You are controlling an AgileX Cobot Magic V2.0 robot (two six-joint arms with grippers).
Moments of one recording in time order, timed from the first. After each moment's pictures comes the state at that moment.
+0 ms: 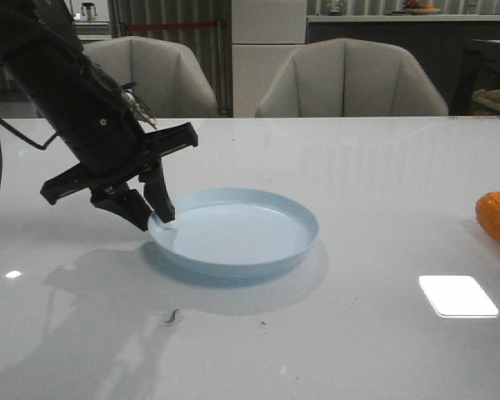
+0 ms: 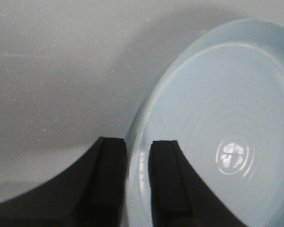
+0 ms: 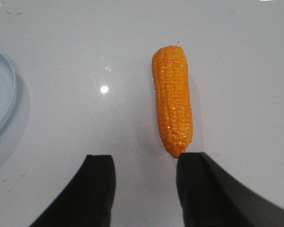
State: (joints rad) left arm -0.36 2.02 -1.38 -0.49 0.65 -0.05; right arm 0.02 0.95 -0.51 0.10 0.33 0.08
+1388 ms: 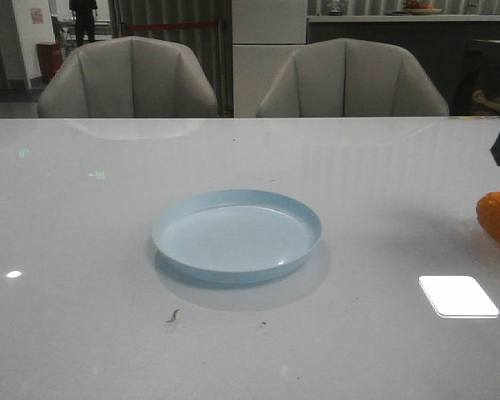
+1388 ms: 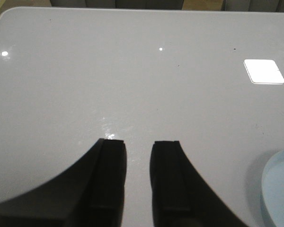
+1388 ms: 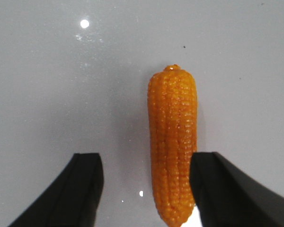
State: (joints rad) left arm -0.05 1.11 -0.84 -0.19 0.29 0.19; right arm 0.02 1.53 -0.99 0.02 0.53 0.08
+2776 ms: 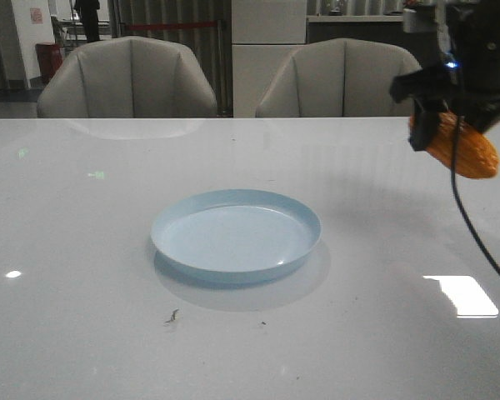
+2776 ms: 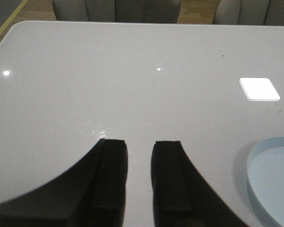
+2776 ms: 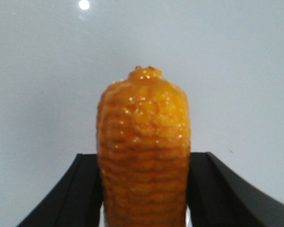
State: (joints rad) left arm -0.05 0.90 -0.71 -0.19 0.29 0.19; right arm 0.17 1.86 -1.44 -0.08 0.68 0.05
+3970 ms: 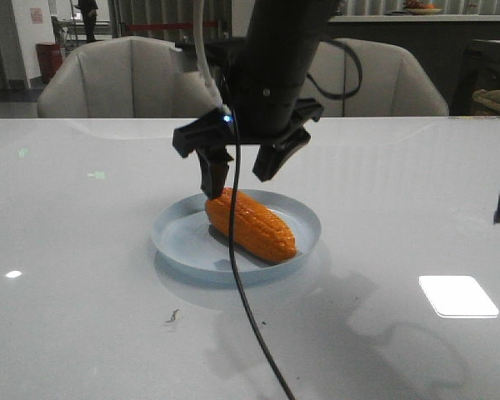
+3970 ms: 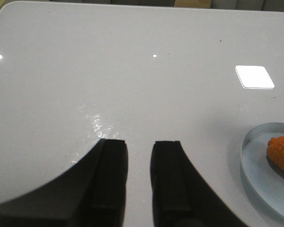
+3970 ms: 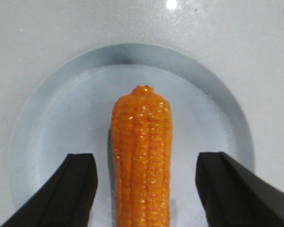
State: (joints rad) left arm -0.05 0.90 -0.71 -0.21 0.35 0.19; right arm 0.60 2.03 -1.63 -0.07 0.71 0.04
